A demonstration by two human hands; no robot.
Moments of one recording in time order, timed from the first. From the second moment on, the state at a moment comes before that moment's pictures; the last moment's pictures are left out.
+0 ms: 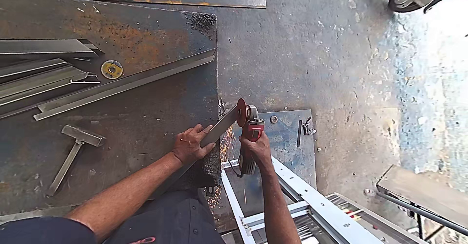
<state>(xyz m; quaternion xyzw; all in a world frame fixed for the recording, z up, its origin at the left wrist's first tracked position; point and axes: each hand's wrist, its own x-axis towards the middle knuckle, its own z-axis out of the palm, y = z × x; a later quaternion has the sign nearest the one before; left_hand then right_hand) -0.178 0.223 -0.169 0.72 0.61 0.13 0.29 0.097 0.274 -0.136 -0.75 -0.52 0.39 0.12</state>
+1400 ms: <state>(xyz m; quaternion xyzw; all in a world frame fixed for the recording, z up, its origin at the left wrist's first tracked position) -0.188 0.237 -0.111 0.64 0.55 0.10 0.53 0.122 0.024 -0.101 -0.80 -0.30 0.44 0.28</state>
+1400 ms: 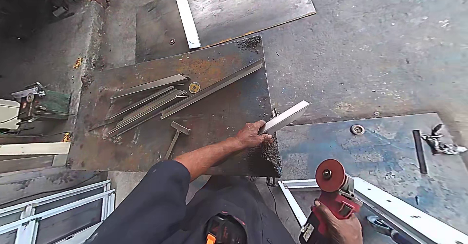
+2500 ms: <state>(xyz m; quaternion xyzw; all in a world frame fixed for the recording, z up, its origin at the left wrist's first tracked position) -0.280 0.300 -0.156 0.88 0.45 0.00 0.15 0.105 0.190 -0.112 -0.74 -0.49 0.44 0.12</state>
